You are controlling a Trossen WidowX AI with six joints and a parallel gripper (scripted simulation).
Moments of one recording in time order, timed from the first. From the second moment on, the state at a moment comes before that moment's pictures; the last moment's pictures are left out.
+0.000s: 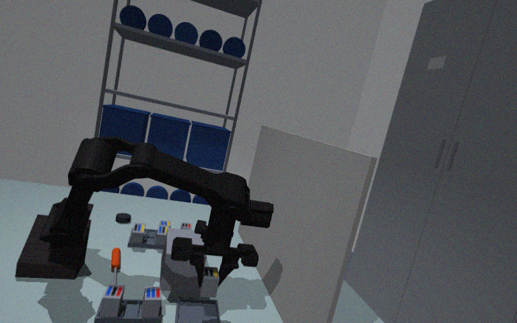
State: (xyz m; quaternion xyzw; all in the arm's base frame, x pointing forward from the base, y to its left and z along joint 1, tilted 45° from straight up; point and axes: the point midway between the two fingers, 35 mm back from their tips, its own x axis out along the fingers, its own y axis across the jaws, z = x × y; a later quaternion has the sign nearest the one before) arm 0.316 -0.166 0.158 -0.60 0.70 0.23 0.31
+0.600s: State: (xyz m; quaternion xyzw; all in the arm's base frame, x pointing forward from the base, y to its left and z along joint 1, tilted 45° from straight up) arm 0.314 -0.176 0.148 -0.60 0.70 0.23 0.31
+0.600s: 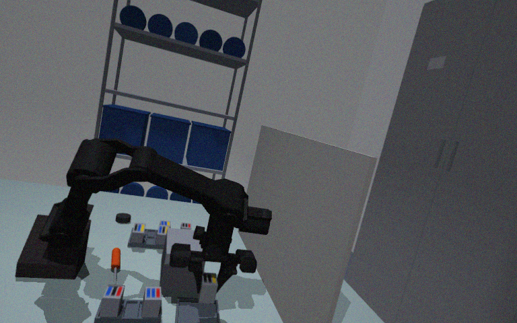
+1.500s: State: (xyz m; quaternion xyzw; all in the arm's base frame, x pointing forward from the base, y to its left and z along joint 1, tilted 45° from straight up) arm 0.310 -0.191 0.133 -0.60 0.70 0.23 0.31
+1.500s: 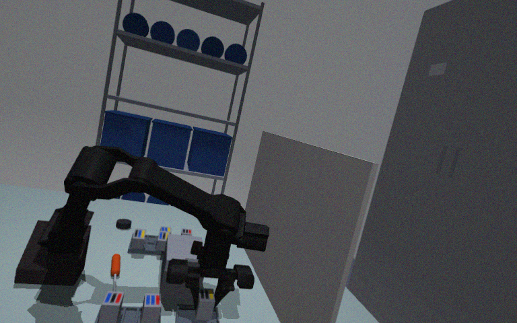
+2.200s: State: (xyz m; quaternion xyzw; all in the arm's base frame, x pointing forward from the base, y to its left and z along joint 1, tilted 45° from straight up) arm 0.305 -0.203 0.122 -0.60 0.70 0.23 0.31
